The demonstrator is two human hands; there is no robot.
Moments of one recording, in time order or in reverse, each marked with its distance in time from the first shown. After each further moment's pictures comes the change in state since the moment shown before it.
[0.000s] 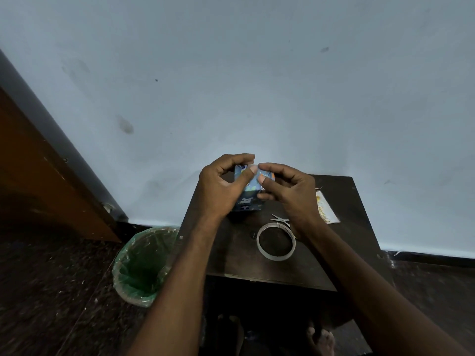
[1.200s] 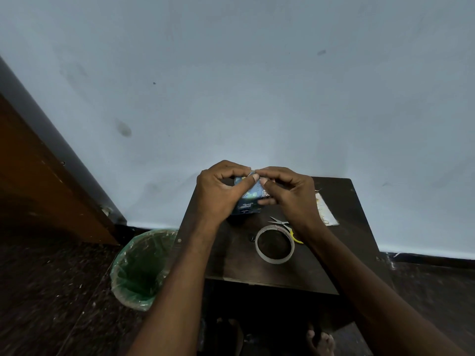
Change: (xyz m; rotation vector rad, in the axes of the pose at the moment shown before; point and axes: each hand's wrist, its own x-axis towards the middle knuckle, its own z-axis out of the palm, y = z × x) left_hand 0.001 -0.007 0.002 0.061 0.033 0.037; right_hand 0.007 0.005 -0.009 -0.138 -0.041 -0.095
